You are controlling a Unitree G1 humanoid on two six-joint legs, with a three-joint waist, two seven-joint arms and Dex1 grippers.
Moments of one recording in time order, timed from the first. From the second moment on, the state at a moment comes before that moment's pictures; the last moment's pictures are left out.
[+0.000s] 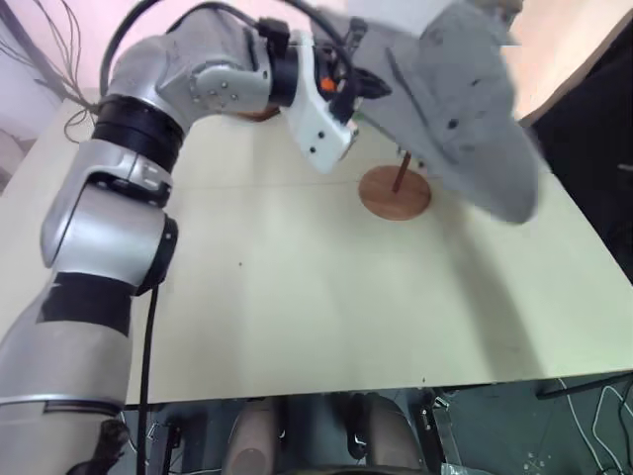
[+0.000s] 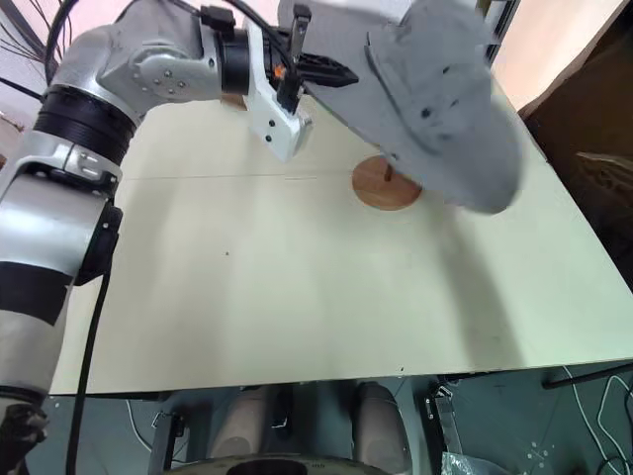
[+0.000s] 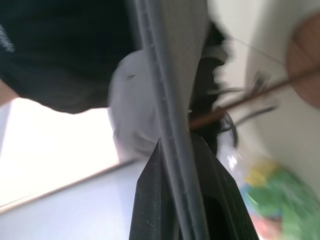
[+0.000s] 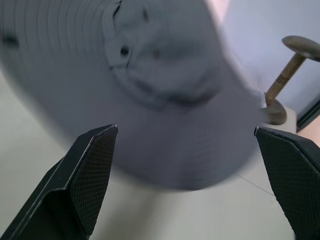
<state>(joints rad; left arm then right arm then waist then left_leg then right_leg) -1.58 0.50 -0.48 0.97 0.76 -1.12 -0.40 -0.11 -1.16 -1.01 -0.32 0.71 0.91 0.99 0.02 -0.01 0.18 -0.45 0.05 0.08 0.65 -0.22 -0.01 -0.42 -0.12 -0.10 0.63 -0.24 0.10</state>
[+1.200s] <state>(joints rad) -1.13 0.40 -0.40 0.70 0.25 -0.66 -0.88 -0.10 -1.17 -0.91 -0.25 0.67 0.81 1.04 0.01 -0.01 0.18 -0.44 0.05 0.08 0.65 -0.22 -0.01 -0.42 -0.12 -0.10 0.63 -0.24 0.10</state>
